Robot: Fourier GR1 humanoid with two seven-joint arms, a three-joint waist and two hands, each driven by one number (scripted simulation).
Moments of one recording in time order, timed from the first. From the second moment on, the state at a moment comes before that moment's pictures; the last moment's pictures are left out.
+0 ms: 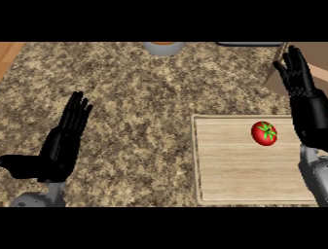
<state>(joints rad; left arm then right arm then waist) -0.07 0.26 -0.25 -1.61 0.33 0.26 -0.07 -0.29 -0.37 0.12 -1.56 -0.13 -0.19 -0.20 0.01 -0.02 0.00</state>
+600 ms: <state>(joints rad) -0.20 0.48 -0.29 -1.60 0.16 0.11 -0.08 -0.50 -0.75 -0.02 -1.41 -0.36 0.48 -0.34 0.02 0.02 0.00</state>
